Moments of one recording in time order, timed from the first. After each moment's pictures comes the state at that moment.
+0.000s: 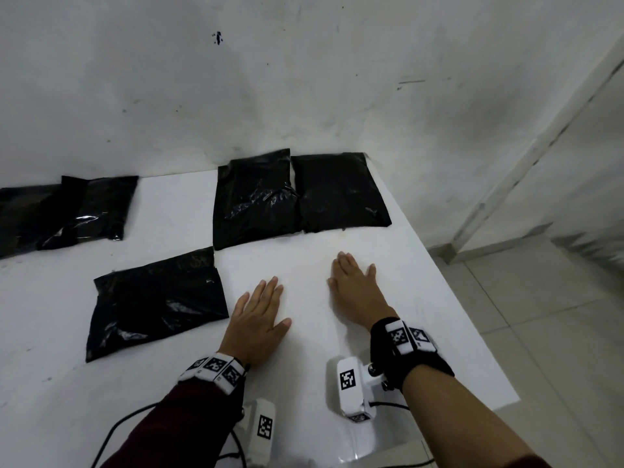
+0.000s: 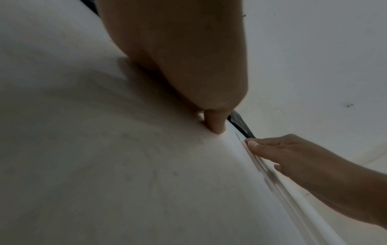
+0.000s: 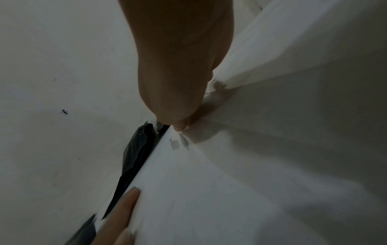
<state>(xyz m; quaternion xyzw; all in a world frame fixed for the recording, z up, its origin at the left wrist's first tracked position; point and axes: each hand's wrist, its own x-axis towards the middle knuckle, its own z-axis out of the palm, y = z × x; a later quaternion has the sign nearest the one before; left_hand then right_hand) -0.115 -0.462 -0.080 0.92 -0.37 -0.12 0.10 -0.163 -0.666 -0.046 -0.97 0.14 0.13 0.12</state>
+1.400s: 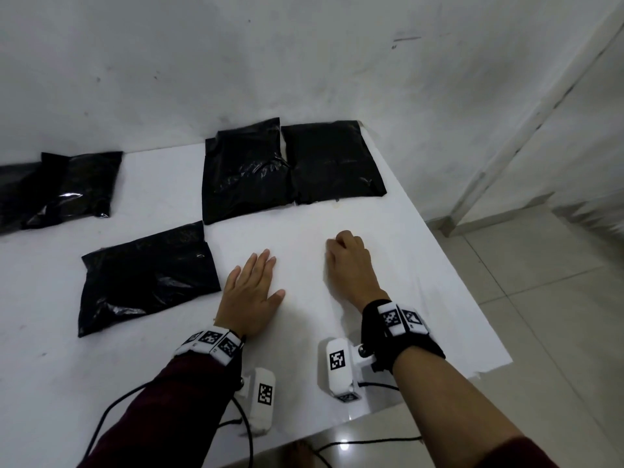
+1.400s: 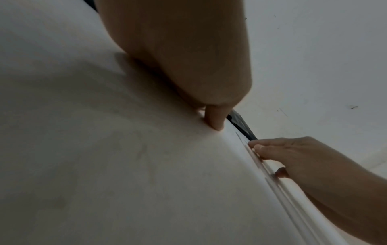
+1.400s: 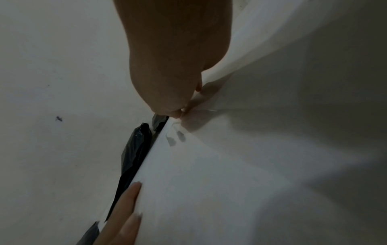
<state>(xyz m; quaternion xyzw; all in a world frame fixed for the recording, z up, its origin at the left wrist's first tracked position) -0.120 -0.467 -0.071 0.93 -0.33 -0.13 0.06 -0.174 -0.658 -0.065 -0.96 0.18 -0.06 0.20</state>
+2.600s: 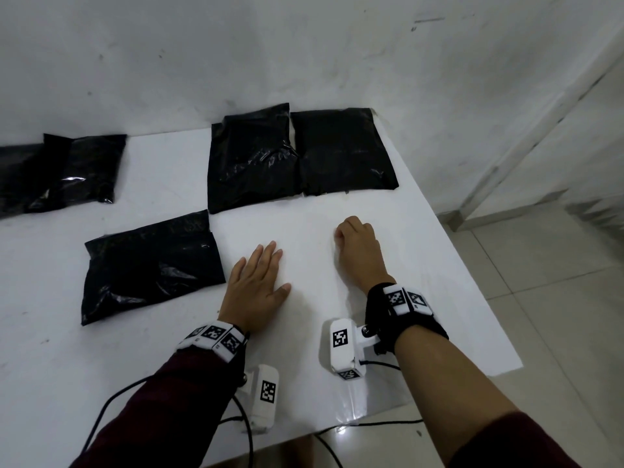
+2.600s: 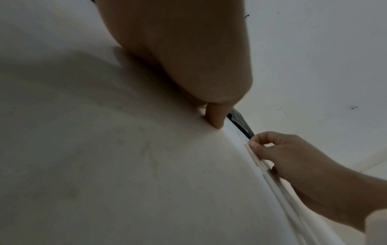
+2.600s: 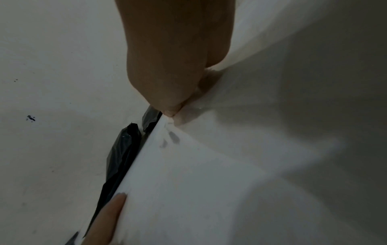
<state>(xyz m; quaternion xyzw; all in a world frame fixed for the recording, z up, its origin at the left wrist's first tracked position) -0.121 -0.465 -0.074 0.93 -0.33 -0.13 0.08 -0.157 -0.671 -0.072 -0.95 0.18 -0.09 0.23</state>
